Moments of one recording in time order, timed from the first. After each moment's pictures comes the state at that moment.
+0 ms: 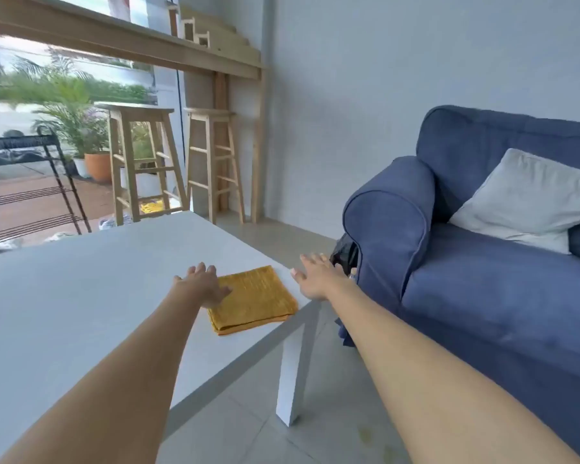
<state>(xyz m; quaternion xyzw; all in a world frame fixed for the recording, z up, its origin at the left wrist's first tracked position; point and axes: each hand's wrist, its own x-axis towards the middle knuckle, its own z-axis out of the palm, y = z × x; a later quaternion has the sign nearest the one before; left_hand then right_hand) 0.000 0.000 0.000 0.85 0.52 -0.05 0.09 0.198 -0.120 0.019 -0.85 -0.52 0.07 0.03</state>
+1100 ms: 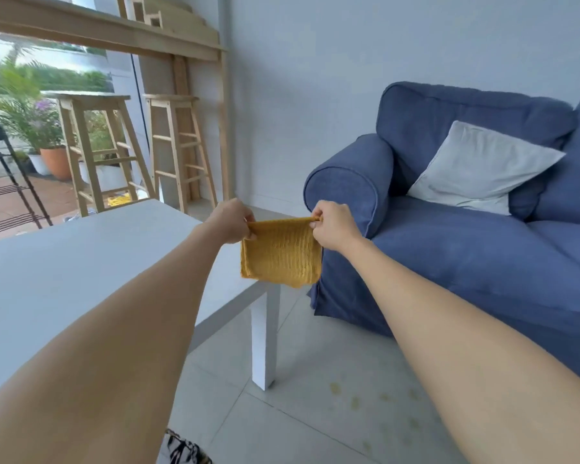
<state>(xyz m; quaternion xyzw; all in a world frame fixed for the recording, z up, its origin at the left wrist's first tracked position) 0.080 -0.084 0.090 0.91 0.36 0.14 0.17 0.245 -0.212 0.073 -0.82 -0.47 -0.03 0.32</state>
